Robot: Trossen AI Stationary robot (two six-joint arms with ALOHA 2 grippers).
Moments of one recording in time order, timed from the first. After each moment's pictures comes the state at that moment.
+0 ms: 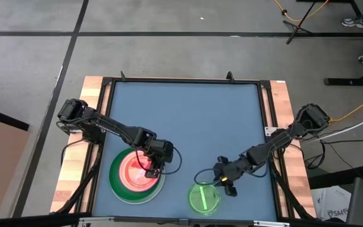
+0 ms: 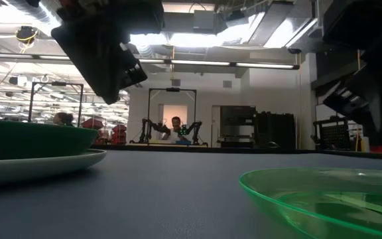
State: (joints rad) left arm -0.25 1.66 1.10 -0.54 0.22 -0.21; right arm 0.58 1.54 0.69 0.02 -0.05 0.60
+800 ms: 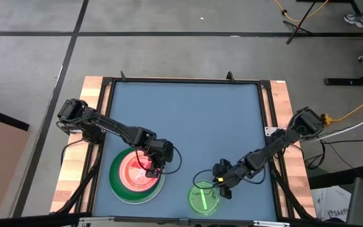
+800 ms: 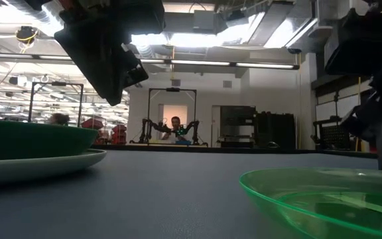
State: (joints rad) left arm -0.25 1.66 1.10 -0.53 0.19 -0.20; right arm 0.63 1.64 0.69 0.08 0.08 0.84
